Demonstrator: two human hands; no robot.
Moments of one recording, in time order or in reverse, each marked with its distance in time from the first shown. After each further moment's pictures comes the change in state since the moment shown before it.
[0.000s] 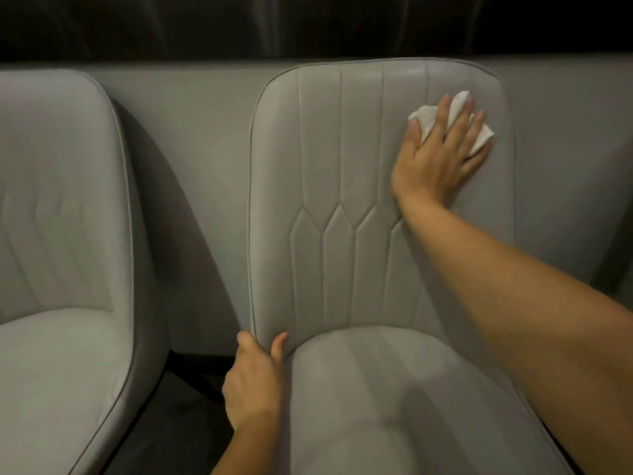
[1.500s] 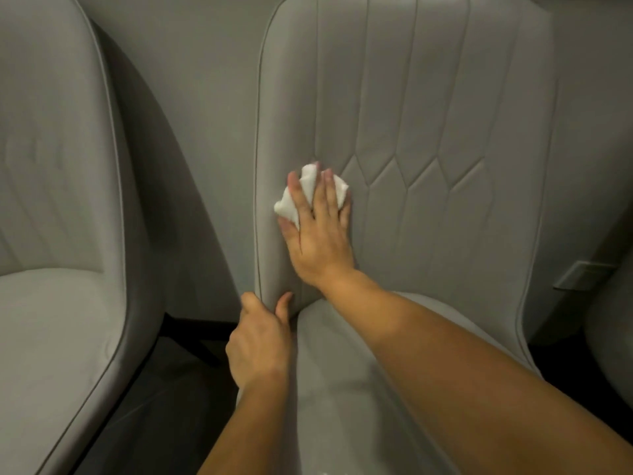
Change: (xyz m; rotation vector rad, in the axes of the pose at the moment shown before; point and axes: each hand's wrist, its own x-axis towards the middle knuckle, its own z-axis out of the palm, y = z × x) left_hand 0.001 -0.008 0.007 -0.015 0.042 0.032; right_hand -0.213 -0.040 0.036 0.292 -0.417 -0.591
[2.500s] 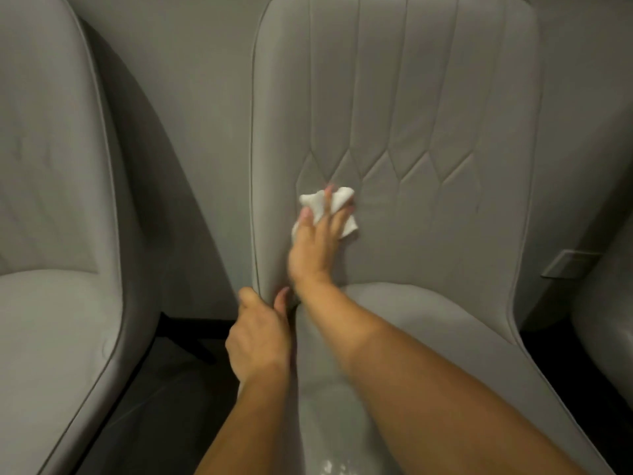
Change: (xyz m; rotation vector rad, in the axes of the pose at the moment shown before) left_hand 0.000 0.003 -0.001 0.051 -0.042 -0.001; right_hand -0.008 -0.040 0.000 0.648 0.165 0.770
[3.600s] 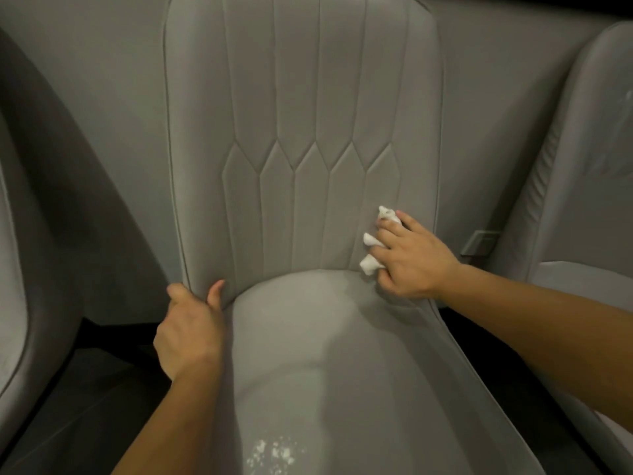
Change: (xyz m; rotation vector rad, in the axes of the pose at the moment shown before) left_hand 0.000 -0.005 0.004 -0.060 0.047 0.039; right_hand 0.064 0.060 -0.279 -1.525 -0.559 -0.932
